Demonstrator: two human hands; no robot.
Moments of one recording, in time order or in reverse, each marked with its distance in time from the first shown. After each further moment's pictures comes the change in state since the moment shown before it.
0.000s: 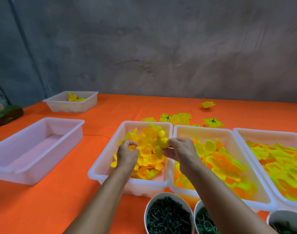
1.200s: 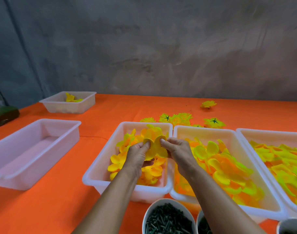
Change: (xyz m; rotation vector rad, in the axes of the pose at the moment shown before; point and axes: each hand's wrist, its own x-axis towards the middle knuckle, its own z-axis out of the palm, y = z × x) left_hand -0.005 0.019 0.026 -0.406 -0.310 -0.214; right_hand 0.026 0.021 -0.001 0.004 -0.143 -0.131
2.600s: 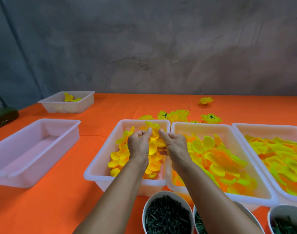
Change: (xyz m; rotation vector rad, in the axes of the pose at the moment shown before) left_hand -0.005 0.018 0.025 -0.105 0.284 0.179; right_hand -0.015 -0.012 0.015 -0.017 0.151 -0.011
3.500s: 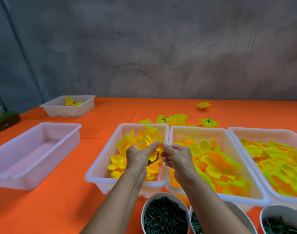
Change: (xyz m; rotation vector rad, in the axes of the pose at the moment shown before) left_hand -0.030 0.009 -0.016 -0.012 -0.058 -0.204; right_hand -0.028 -0.006 -0.017 0.058 0.050 0.116
